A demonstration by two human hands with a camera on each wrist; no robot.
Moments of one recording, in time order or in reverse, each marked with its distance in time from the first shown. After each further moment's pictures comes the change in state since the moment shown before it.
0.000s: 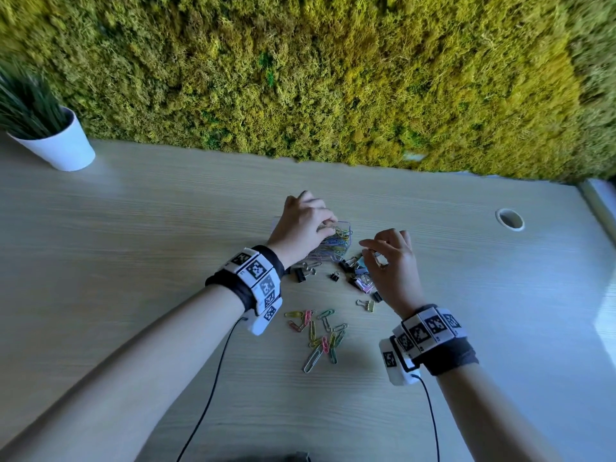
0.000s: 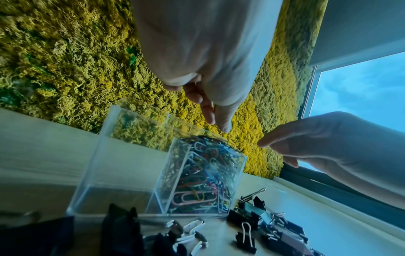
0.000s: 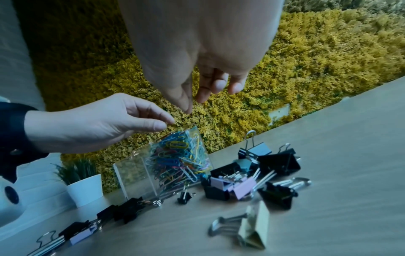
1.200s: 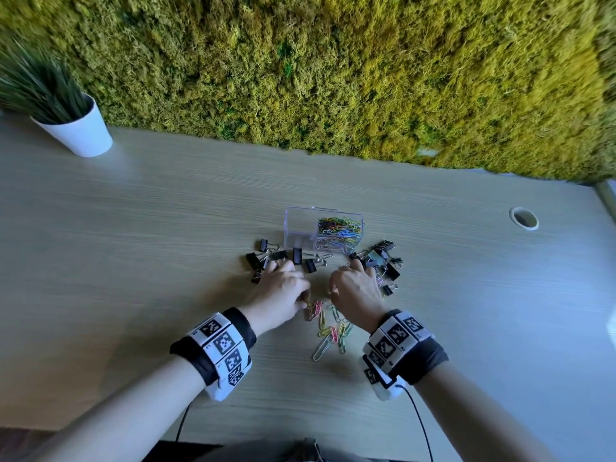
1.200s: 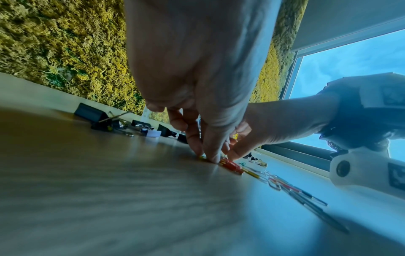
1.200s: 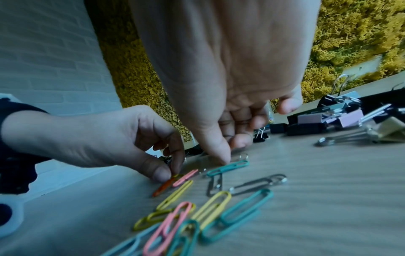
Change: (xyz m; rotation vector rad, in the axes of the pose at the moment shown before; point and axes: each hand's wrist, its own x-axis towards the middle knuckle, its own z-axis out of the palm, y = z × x) left_hand -0.122 -0.007 0.013 0.241 -0.444 -0.097; right_hand -0.031 -0.053 0.046 -0.416 -0.772 0.022
